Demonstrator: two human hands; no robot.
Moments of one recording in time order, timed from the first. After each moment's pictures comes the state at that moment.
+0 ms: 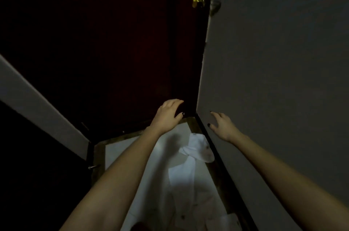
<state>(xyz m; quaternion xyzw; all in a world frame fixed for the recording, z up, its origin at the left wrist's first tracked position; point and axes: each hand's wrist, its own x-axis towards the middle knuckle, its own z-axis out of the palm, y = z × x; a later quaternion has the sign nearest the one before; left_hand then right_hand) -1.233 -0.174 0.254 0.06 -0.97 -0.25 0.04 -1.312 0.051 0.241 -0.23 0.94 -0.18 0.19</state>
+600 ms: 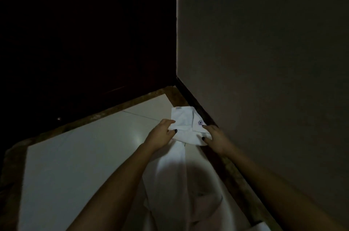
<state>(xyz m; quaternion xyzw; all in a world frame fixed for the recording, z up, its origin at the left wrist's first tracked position) -1.343 -0.158 -0.280 0.06 -0.93 -0.35 -0.09 -1.389 0.074 -0.276 -0.17 0.94 -0.22 0.22</state>
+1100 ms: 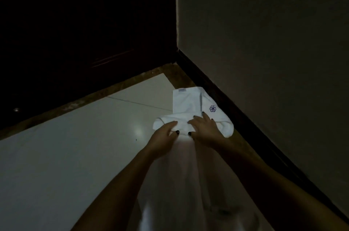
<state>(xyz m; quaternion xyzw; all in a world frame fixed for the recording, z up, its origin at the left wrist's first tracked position) -1.390 -0.178 -0.482 0.13 -0.89 -0.43 -0.12 -1.467 -0.001 -0.492 -0.23 0.94 -0.12 0.19</state>
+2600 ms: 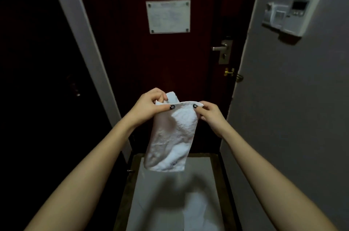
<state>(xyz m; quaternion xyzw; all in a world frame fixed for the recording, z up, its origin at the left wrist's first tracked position) -1.003 -0.141 0.641 0.12 -0.86 -0.43 0.26 -1.169 0.020 0.587 -0.36 0.66 -0.62 0.24</state>
